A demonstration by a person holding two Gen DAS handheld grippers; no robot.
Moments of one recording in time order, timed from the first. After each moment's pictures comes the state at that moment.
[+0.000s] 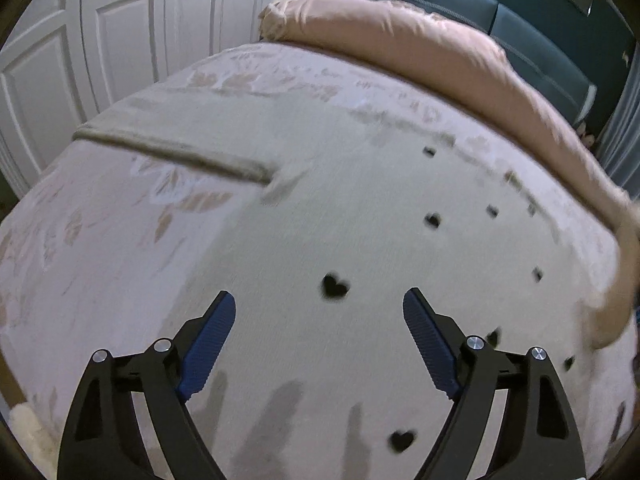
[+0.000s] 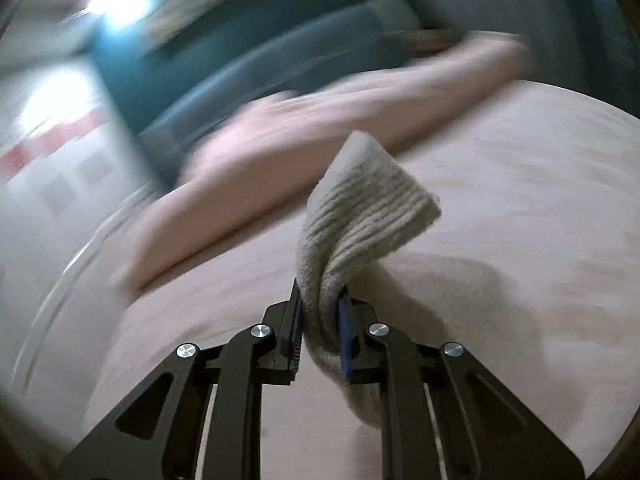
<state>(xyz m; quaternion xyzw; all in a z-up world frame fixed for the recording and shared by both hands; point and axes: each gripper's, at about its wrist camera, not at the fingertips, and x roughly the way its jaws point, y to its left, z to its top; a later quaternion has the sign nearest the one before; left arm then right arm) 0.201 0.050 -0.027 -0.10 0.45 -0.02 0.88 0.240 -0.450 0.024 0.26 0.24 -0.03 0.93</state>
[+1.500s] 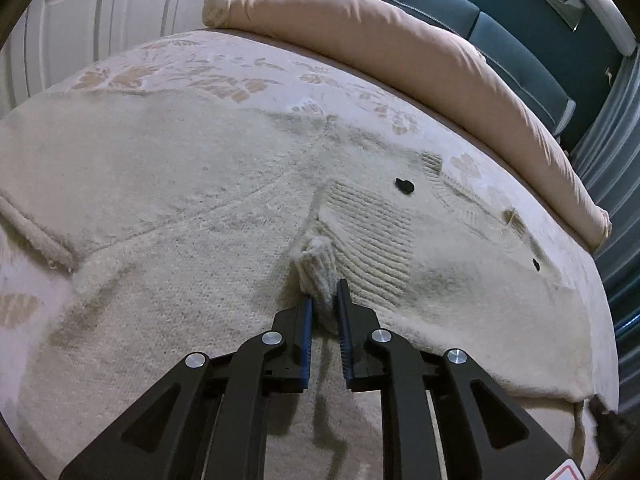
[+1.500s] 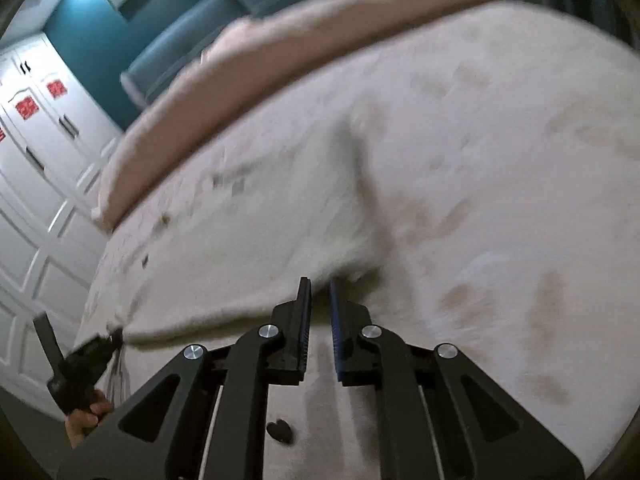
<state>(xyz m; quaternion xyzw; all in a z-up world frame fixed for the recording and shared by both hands) 0.341 -0.005 -0.092 -0.14 0.43 -0.09 0.88 0.127 -0.427 -0.076 0.31 0.32 -0.13 0.89</state>
